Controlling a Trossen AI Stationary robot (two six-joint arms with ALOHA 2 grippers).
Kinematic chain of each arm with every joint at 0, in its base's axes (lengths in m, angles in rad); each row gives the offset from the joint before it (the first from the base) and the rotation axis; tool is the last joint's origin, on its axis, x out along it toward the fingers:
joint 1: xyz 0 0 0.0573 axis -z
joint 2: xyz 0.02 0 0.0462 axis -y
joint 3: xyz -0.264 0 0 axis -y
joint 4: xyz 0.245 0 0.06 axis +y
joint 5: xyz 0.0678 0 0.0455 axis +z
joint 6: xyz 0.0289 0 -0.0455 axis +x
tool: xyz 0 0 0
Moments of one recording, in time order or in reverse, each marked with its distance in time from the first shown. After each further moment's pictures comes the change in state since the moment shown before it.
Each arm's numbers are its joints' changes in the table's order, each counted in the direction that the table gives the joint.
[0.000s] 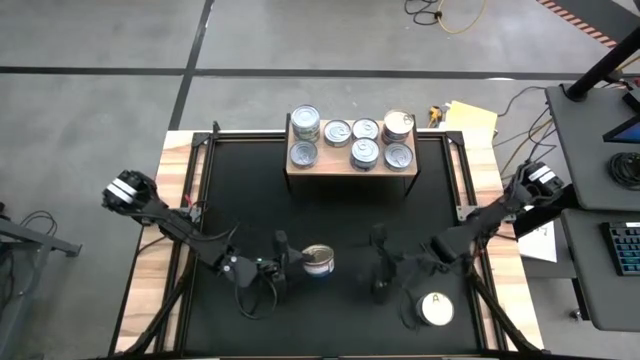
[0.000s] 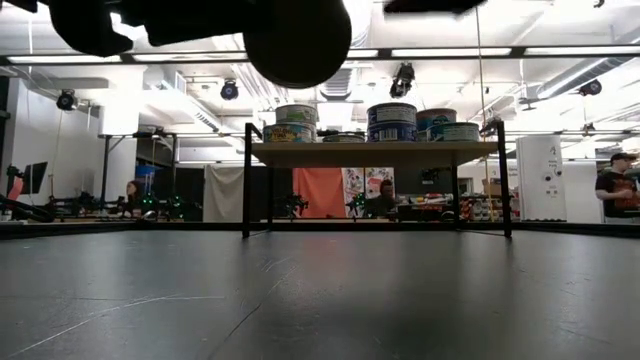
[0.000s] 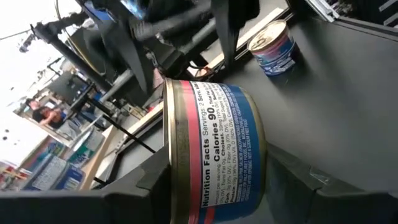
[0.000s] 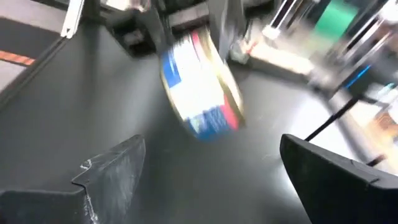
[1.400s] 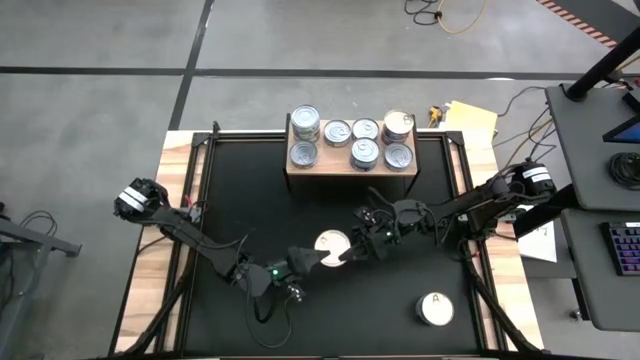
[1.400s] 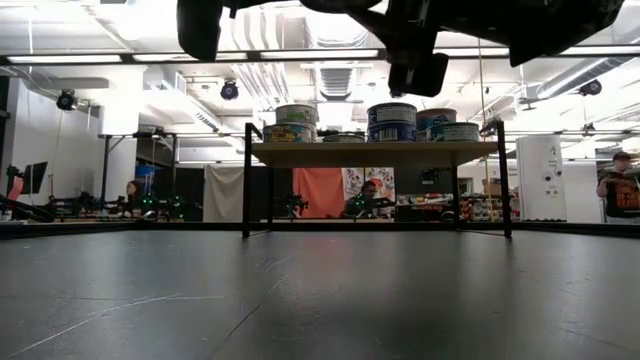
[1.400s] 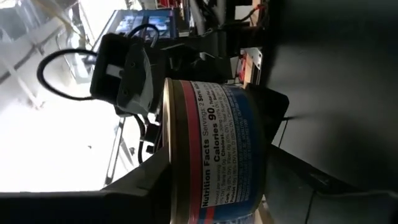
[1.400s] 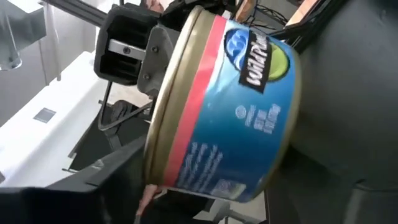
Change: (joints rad) left arm 0.000 -0.129 0.262 0.021 0.267 0.986; right arm 0.380 -0.053 -0.224 -0.771 0.888 1.153
